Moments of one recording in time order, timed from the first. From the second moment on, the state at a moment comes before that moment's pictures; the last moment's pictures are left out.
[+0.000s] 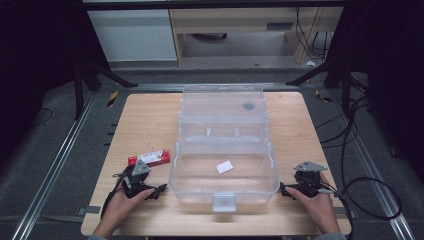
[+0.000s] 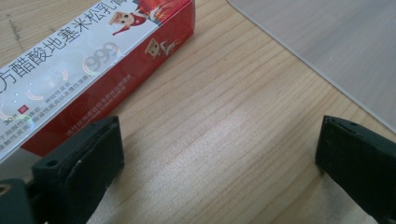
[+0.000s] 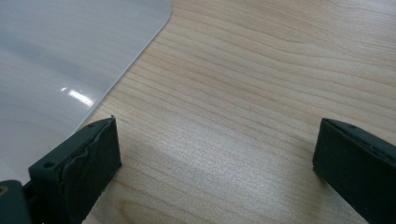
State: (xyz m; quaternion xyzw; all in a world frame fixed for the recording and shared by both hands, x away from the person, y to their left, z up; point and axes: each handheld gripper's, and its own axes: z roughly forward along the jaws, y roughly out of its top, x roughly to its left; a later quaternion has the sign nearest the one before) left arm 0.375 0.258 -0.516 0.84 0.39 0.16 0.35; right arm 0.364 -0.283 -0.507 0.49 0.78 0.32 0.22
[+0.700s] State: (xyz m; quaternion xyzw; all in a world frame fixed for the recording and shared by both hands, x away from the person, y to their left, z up) left arm 0.437 0.315 -0.477 0.84 0.39 0.21 0.32; right arm 0.364 -0.283 -0.507 0.49 0.78 0.32 0.22
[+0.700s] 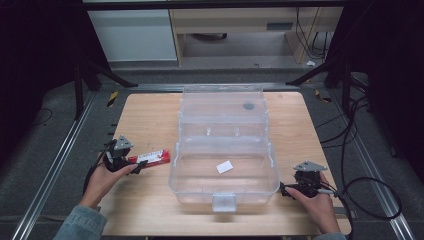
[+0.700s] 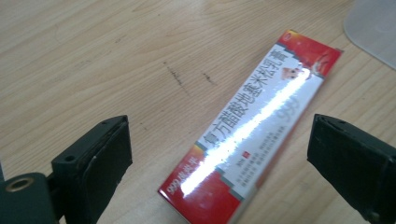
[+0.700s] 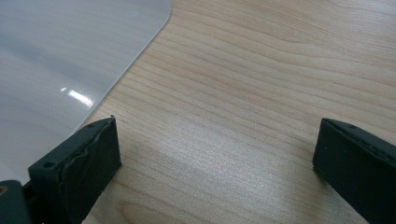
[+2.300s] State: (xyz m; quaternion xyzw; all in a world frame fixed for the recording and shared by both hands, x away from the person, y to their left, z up) left arm 0.403 0.310 -0.461 0.91 0.36 0.08 0.19; right arm 0.364 -0.282 -0.507 0.49 0.78 0.32 0.22
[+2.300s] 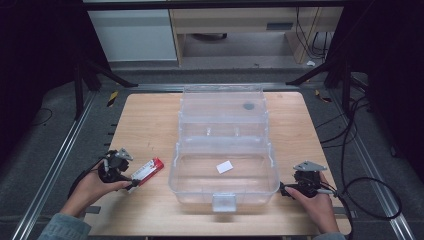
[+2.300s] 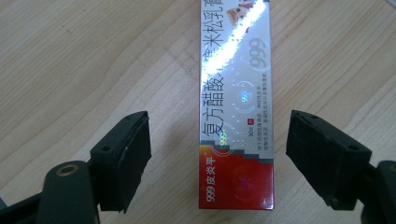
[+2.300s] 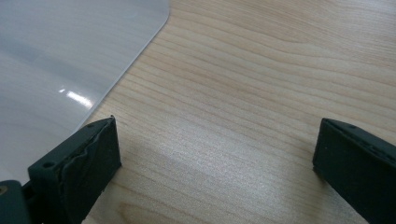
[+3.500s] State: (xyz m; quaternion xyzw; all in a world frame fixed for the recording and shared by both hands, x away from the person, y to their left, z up) left arm 0.407 0.297 -0.474 0.94 0.33 0.04 0.10; right arm 0.364 -0.281 -0.507 0.49 0.78 0.32 0.22
